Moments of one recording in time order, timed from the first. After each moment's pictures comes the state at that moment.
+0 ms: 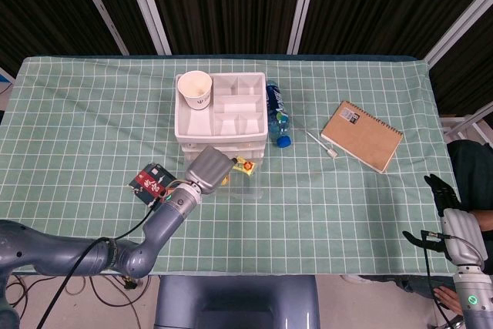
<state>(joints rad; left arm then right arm) -1.18 -1.55 -0.13 -1.64 0.63 0.96 0.94 0.09 -1.12 0.09 -1.66 -1.41 1.39 0.21</state>
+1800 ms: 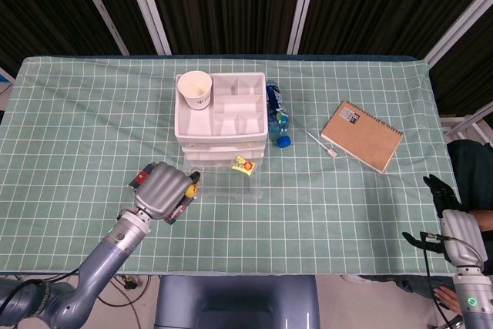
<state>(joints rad) -0.93 -1.25 0.06 -2.09 0.99 1.28 0.81 0.09 -1.12 0.09 -1.66 -1.43 1.41 0.19</state>
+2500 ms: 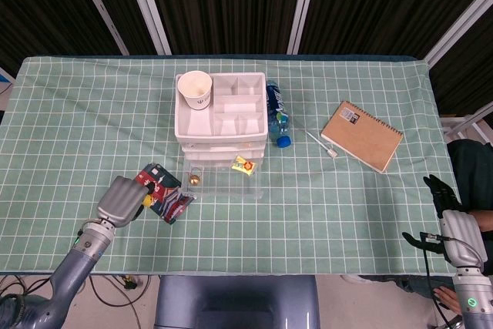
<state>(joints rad) -0.72 -1.31 0.17 -1.81 1.08 1.25 0.66 0.09 -1.12 0.09 -1.66 -1.43 1.41 0.19</state>
